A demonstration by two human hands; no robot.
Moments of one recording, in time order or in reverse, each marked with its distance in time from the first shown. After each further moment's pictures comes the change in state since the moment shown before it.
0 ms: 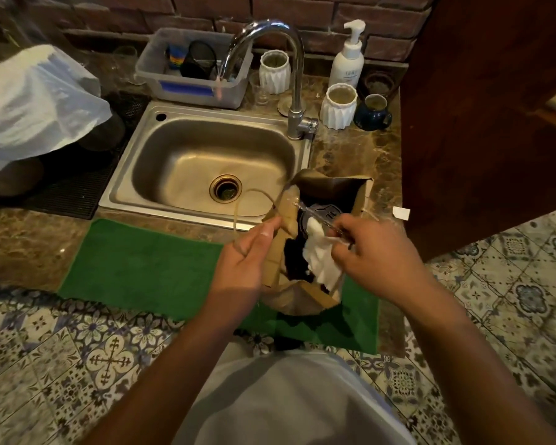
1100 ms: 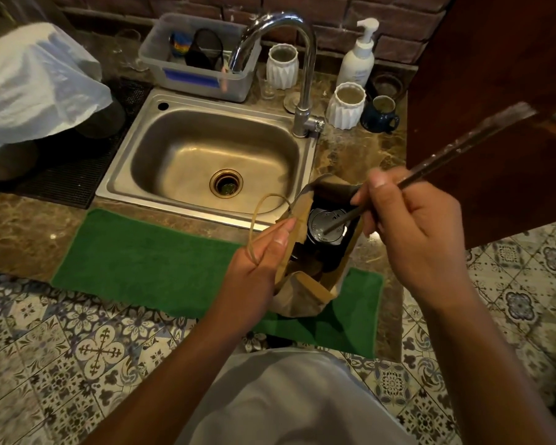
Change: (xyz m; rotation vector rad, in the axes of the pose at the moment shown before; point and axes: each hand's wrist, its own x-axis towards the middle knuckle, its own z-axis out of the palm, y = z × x) left_hand -0.003 -0.005 -0.001 0.029 -0.089 -0.006; right_hand -0.004 -0.022 -0.037 0.639 0.415 -0.155
